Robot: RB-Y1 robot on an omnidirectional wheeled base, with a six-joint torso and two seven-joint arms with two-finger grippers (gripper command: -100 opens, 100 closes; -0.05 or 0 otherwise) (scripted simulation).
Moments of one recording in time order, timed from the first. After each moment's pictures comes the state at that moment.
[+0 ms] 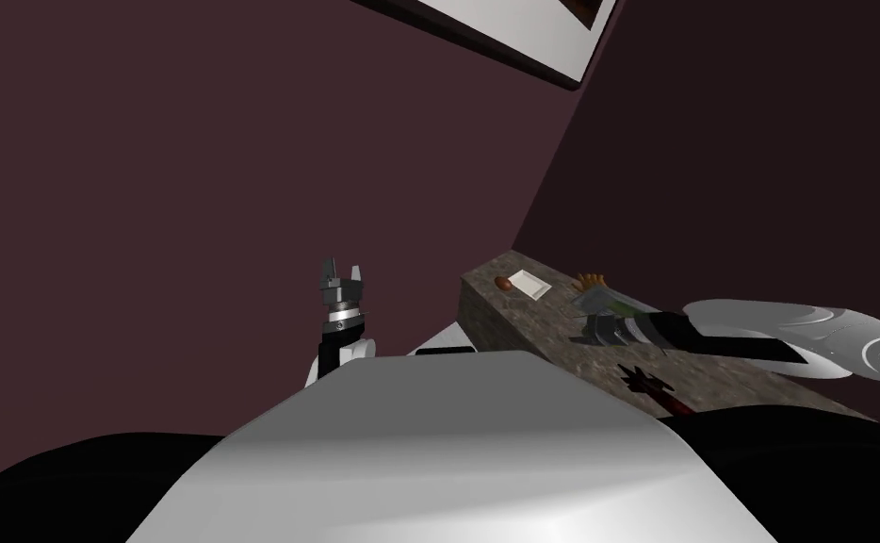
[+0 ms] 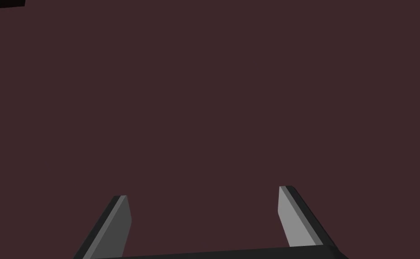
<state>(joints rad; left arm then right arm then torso) 0.54 0.00 0.02 -2.29 -0.01 -0.40 0.14 0.54 -1.77 0.38 -1.42 0.43 -0.73 0.18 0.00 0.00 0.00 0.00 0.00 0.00</state>
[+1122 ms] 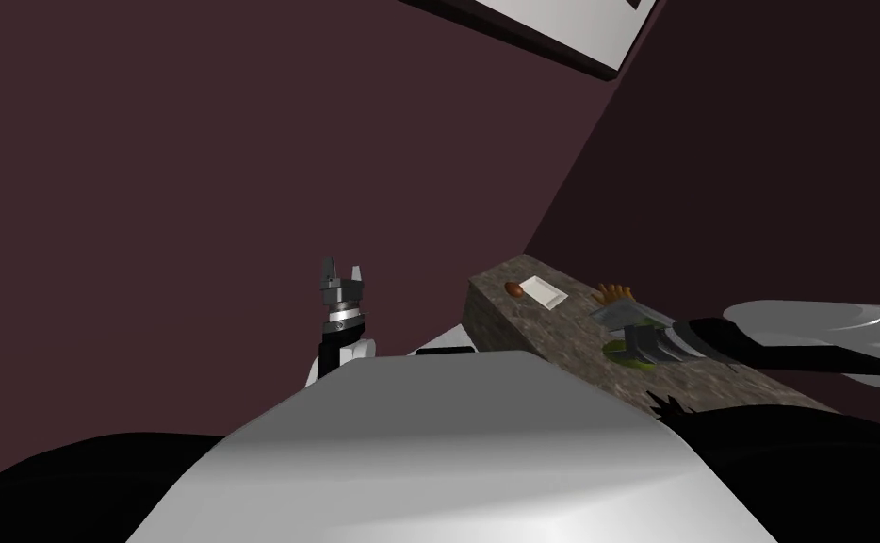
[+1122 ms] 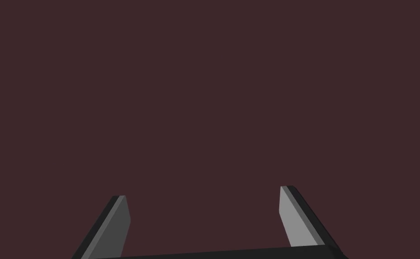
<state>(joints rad) 0.54 0.00 0.02 -2.29 -0.01 -0.40 0.14 0.55 -1.84 0.47 -1.29 0.56 -0.73 0.19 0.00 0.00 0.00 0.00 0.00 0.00</state>
